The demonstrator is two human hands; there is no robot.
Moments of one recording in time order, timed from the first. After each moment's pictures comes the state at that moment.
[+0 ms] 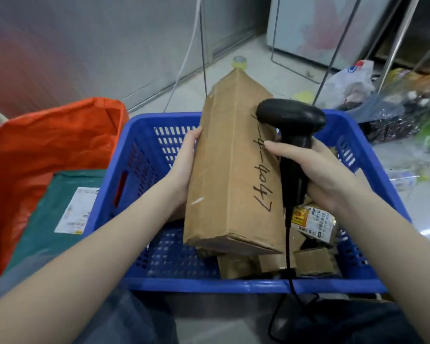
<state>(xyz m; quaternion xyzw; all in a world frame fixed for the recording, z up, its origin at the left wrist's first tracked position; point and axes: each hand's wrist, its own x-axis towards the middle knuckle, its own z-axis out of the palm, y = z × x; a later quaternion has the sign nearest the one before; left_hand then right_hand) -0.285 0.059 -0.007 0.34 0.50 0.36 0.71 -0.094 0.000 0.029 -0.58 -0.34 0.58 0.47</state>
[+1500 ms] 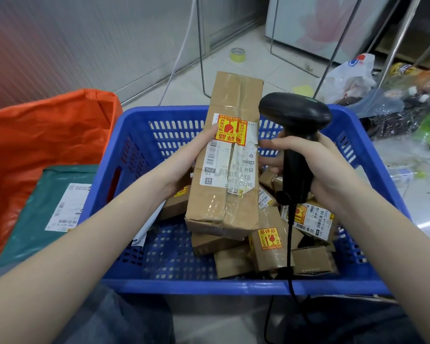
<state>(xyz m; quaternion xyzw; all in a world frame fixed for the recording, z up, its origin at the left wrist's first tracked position) -0.296 0.073 -0.010 0.50 0.52 0.22 0.66 -0.090 0.009 0.018 -0.59 -0.34 0.55 0.48</state>
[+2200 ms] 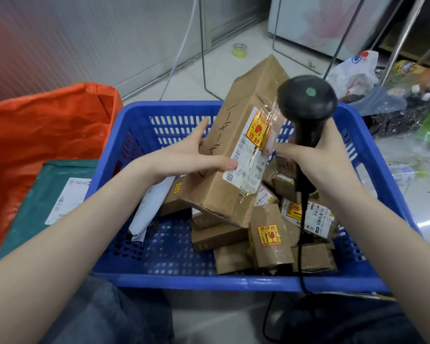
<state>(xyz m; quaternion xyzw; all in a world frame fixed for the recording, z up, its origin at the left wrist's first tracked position) -0.307 0.077 0.005 0.66 0.51 0.06 0.55 -0.095 0.005 0.017 -0.64 -0.46 0.36 0.50</state>
